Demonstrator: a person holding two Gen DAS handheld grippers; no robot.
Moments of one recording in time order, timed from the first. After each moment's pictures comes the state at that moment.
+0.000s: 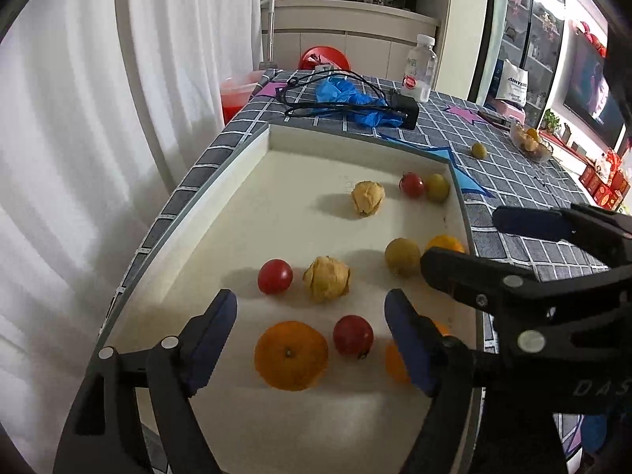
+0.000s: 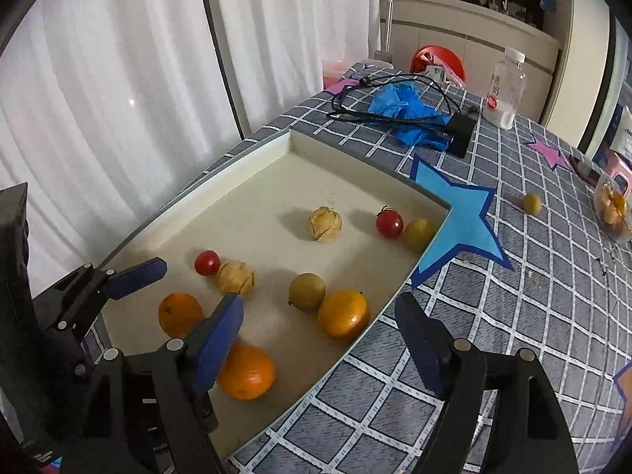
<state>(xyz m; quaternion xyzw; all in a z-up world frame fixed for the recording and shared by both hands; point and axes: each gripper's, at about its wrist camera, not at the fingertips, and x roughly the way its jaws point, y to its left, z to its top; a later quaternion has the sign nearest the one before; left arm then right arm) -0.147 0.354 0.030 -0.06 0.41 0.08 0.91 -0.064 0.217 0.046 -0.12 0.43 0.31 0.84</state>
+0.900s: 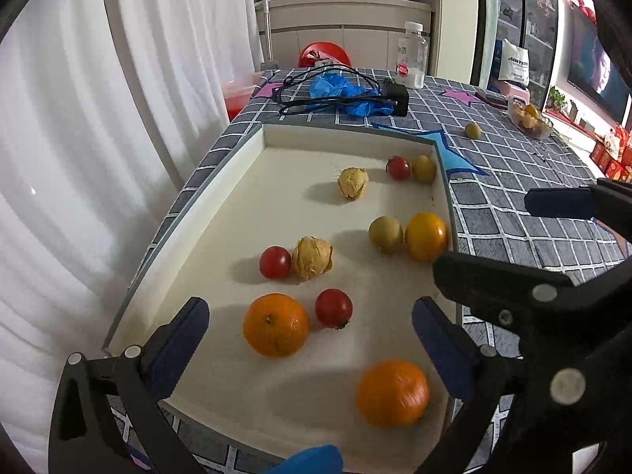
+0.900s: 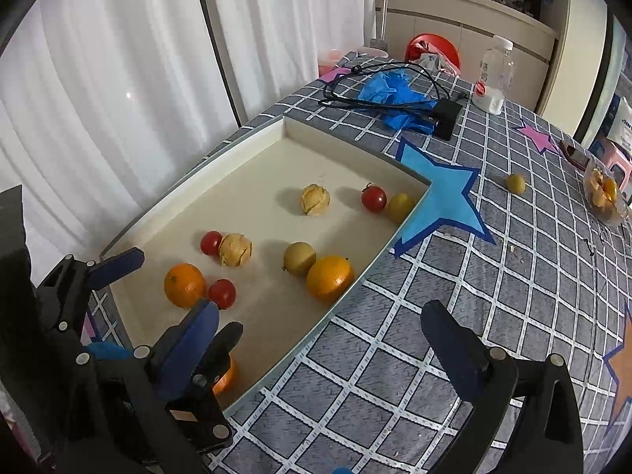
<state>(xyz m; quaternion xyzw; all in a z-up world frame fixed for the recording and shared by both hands) -0.157 0.327 0.036 -0.01 0.42 0.10 0.90 -0.073 0.199 0.053 -0.12 0.46 0.30 0.83</state>
